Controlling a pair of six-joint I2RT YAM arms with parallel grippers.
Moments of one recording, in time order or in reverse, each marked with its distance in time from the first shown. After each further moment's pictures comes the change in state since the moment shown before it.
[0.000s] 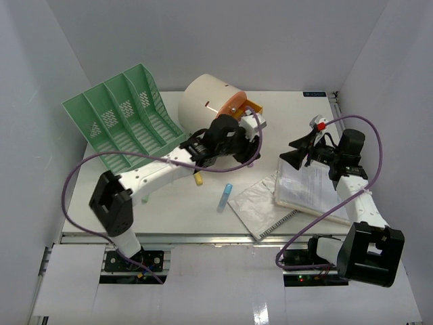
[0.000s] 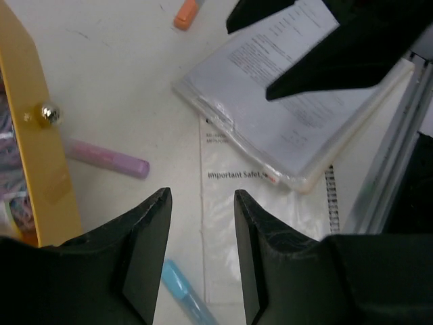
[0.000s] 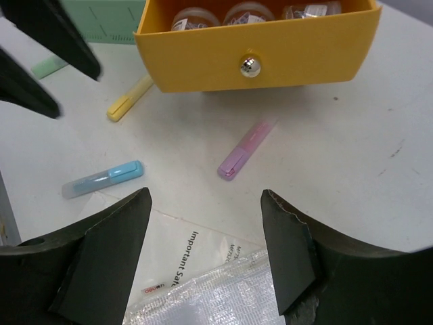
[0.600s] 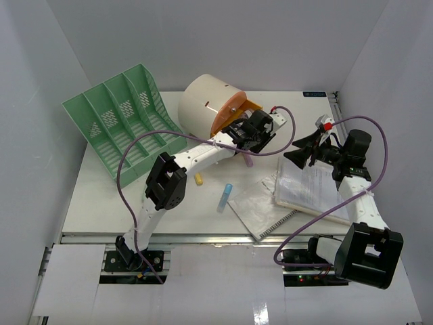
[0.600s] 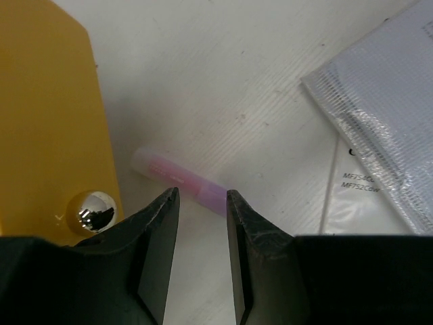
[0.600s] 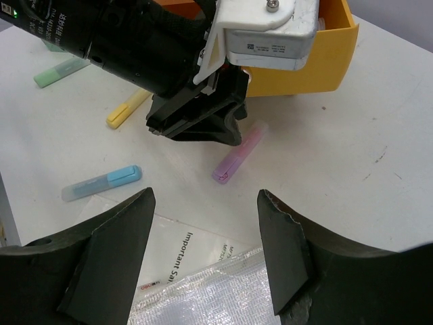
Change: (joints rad) left arm -0.029 0.634 0.694 -0.352 -0.363 0.156; right arm -0.077 -0.020 -0.001 0.035 -0.070 0.021
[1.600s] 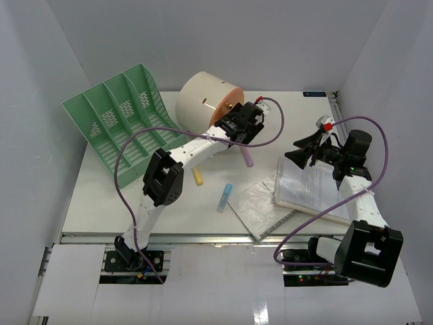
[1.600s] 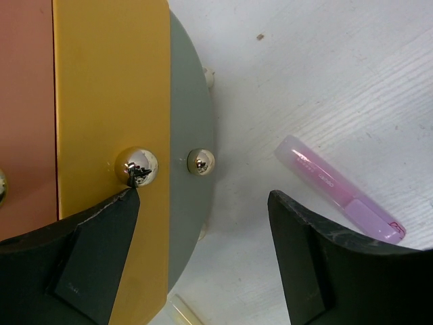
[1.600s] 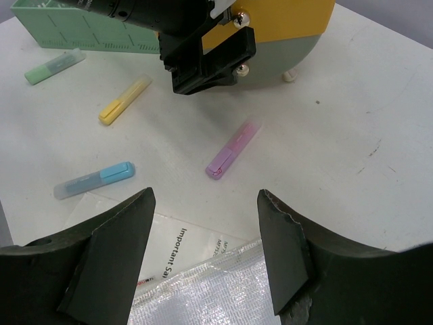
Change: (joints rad) left arm 0.081 0.014 0.018 -0.005 -0.337 0.102; right arm -0.012 0.014 0.000 -0.010 0.007 -0.026
